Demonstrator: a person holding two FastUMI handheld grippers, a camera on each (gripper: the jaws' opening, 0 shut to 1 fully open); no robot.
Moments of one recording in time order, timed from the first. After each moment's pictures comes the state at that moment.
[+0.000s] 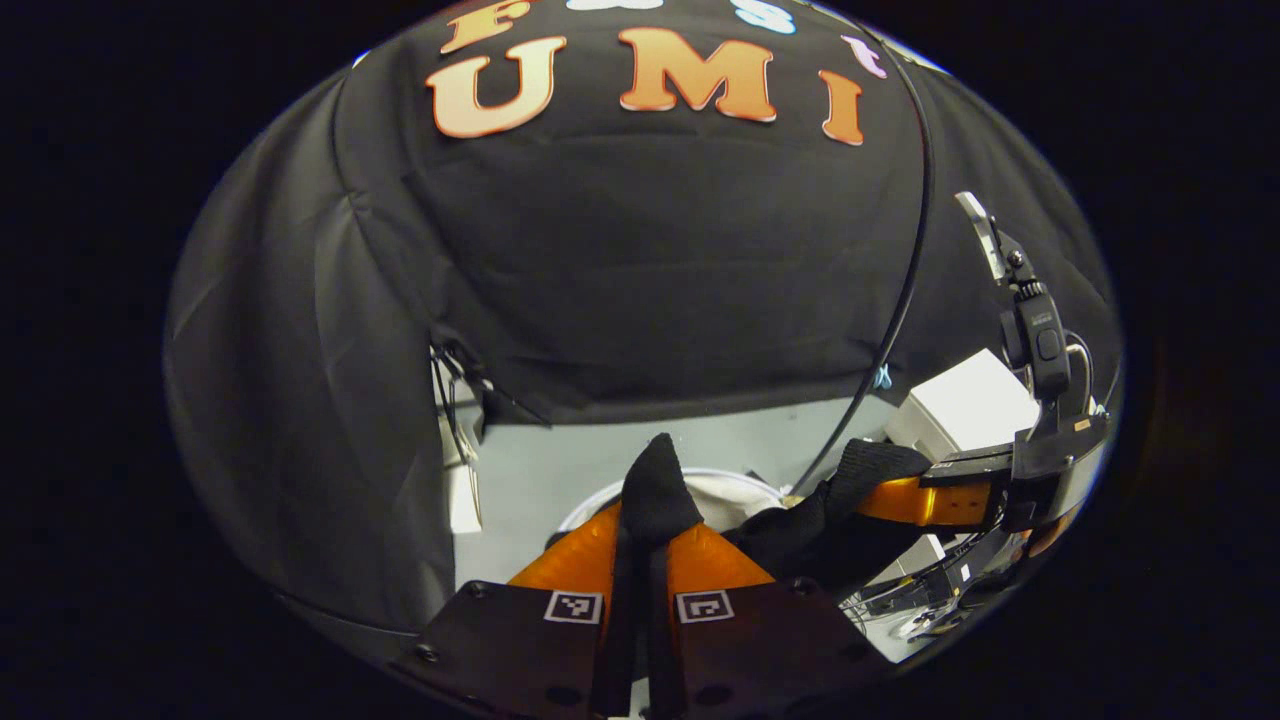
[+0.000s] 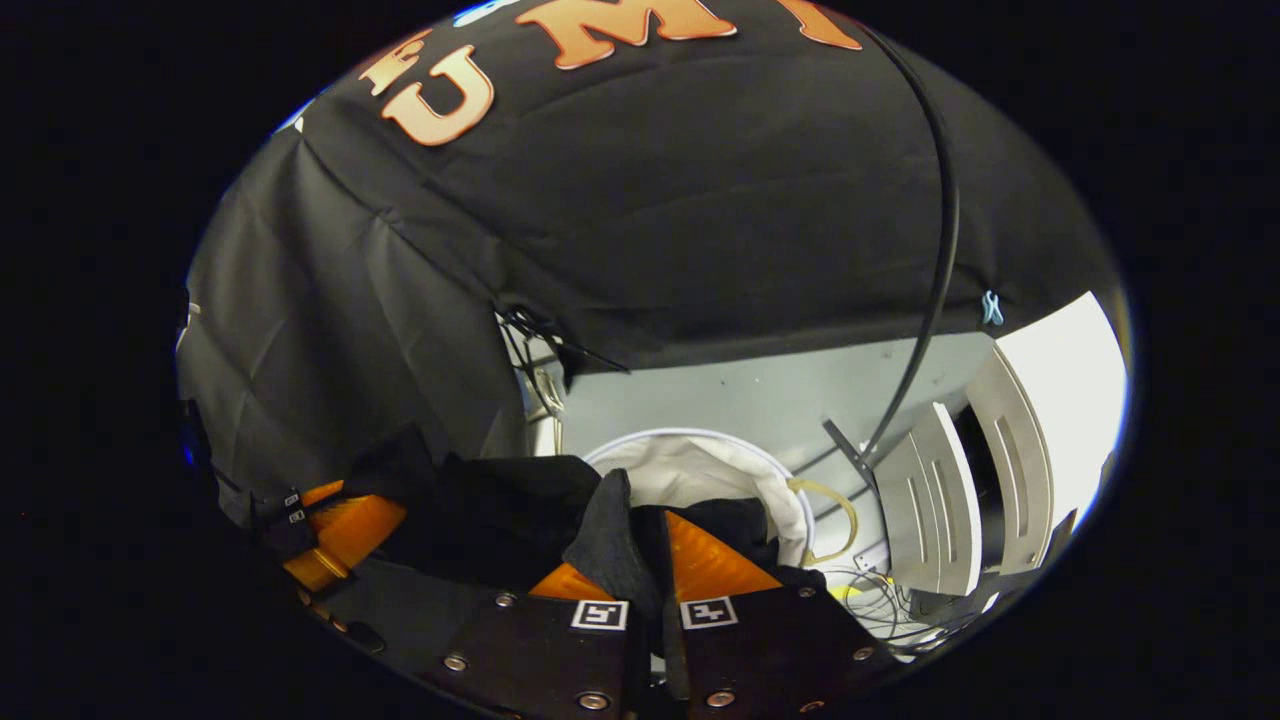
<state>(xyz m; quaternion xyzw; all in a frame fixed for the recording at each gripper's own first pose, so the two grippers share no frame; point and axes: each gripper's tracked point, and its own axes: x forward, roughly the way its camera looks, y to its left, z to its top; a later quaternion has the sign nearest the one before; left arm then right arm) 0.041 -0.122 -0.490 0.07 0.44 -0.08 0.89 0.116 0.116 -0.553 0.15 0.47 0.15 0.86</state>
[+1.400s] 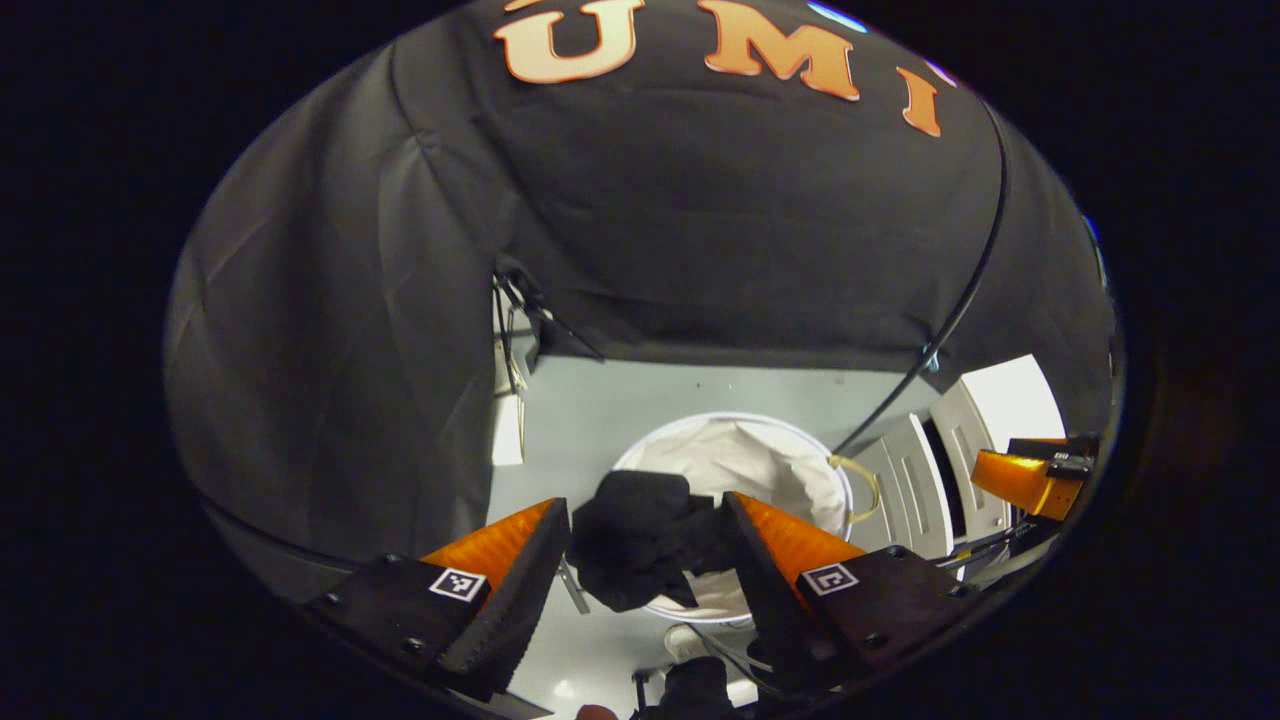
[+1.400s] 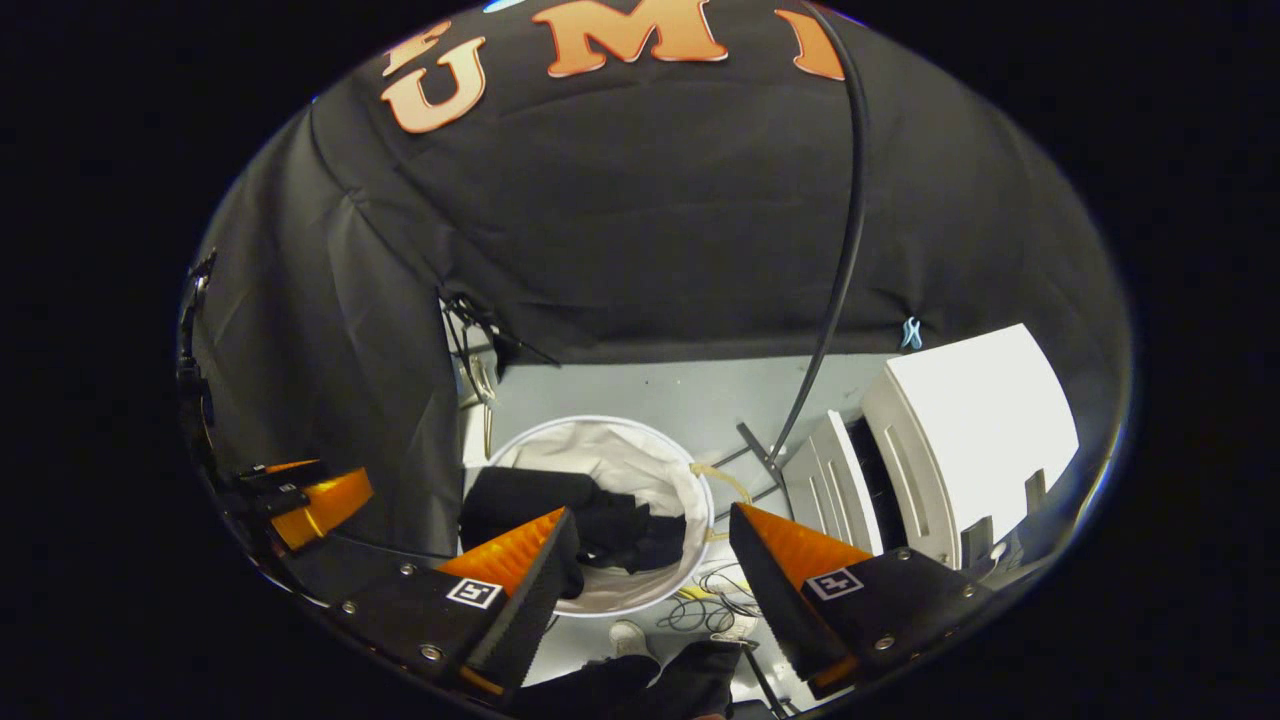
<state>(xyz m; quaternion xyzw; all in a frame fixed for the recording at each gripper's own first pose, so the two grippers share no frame) 0.024 -0.069 -0.414 0.06 0.48 0.01 0.87 0.082 0.051 -0.457 0.08 0.44 0.08 0.89</state>
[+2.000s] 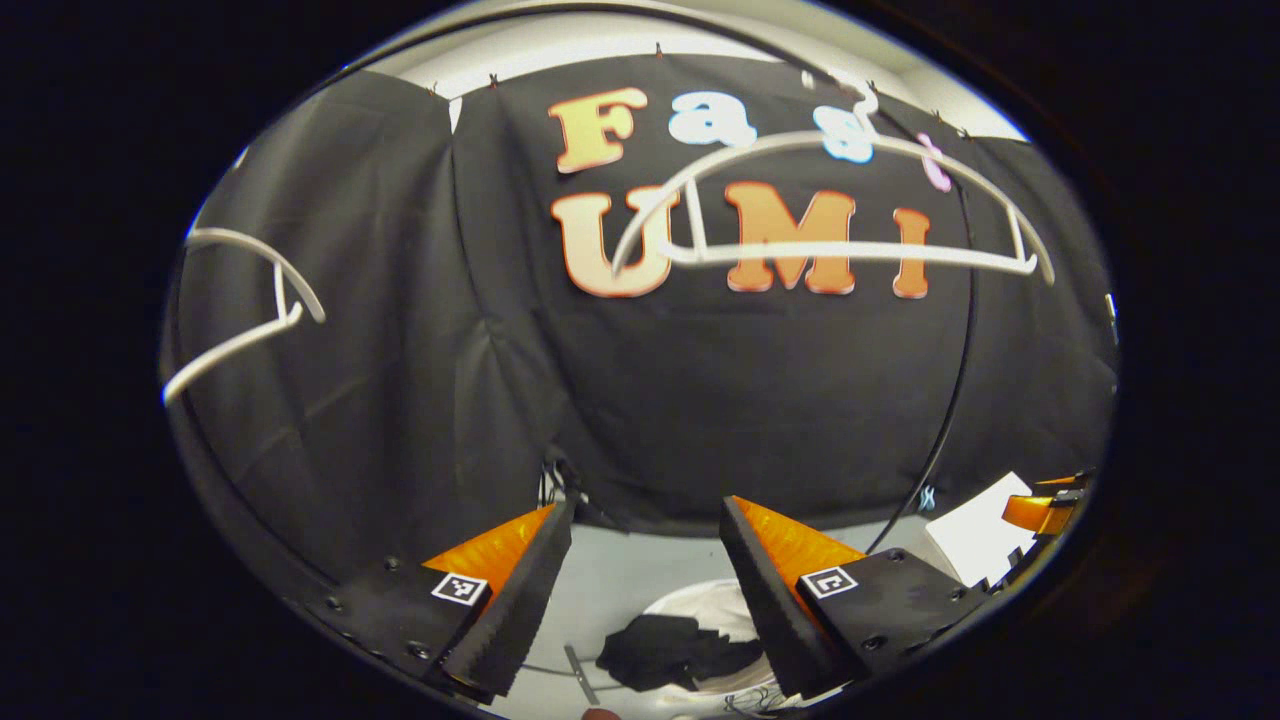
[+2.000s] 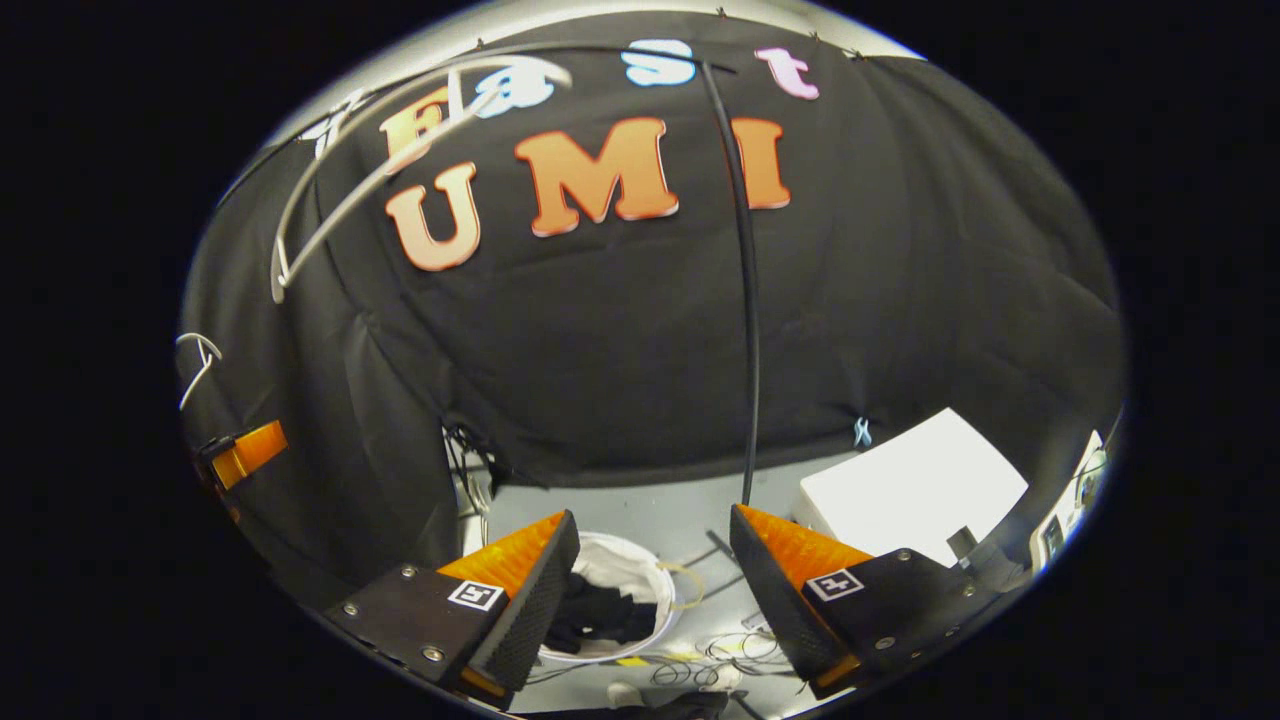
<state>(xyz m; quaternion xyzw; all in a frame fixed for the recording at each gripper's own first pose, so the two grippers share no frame) 0.082 -0.073 -0.137 0.06 0.23 0.03 0.97 0.063 -0.041 -0.221 0.08 0.26 0.03 0.96</state>
